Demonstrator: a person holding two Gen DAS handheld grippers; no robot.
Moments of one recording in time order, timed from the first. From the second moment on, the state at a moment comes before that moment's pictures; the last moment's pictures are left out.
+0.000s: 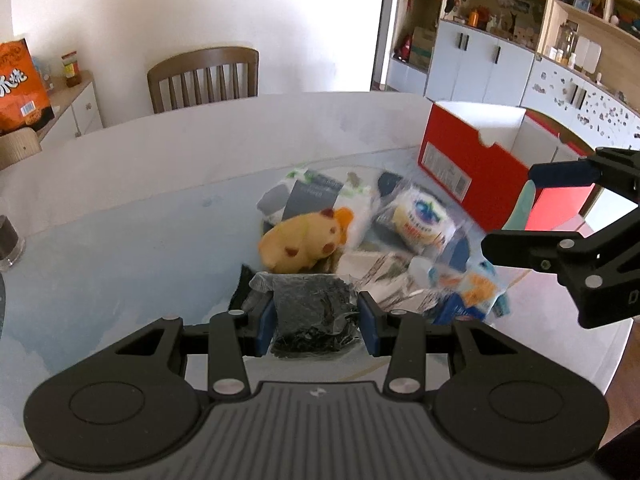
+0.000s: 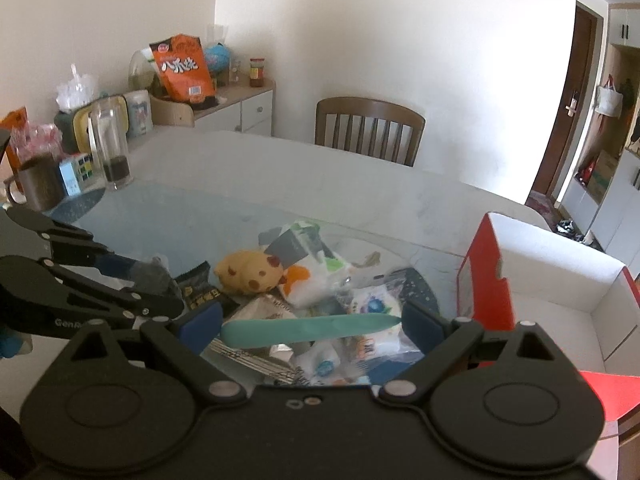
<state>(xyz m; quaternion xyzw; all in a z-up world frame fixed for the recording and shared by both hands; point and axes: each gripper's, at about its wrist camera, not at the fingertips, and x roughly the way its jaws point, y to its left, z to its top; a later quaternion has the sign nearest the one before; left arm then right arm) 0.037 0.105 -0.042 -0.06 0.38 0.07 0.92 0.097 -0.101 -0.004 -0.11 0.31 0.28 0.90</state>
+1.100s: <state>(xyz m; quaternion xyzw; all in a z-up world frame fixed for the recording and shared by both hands) 0.172 -0.029 0.010 -0.05 0.34 0.07 0.94 0.159 -0.272 0.026 -0.05 0.28 0.23 0.93</state>
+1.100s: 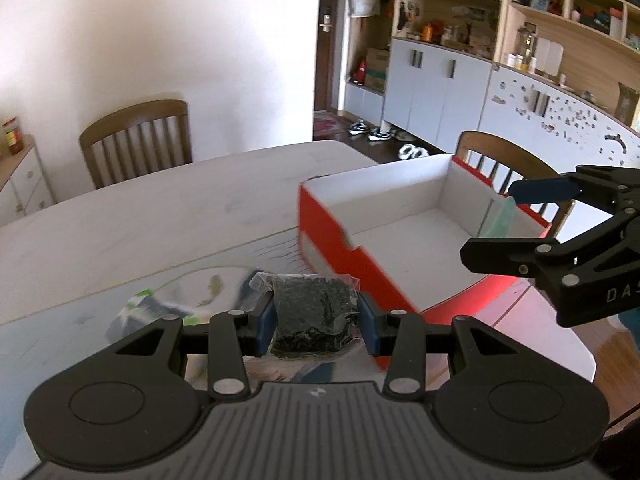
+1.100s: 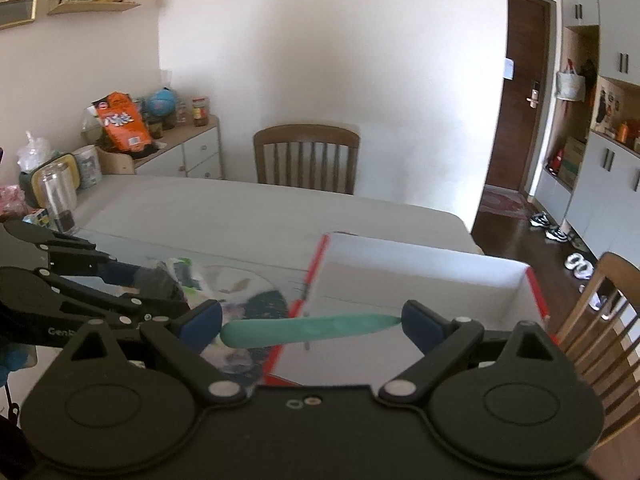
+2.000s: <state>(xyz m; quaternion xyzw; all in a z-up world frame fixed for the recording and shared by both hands) 0.302 -0.082 -0.017 0.00 0.37 0.02 0.93 0.230 -0.345 -0.026 -0.07 0.35 0.19 0.92</state>
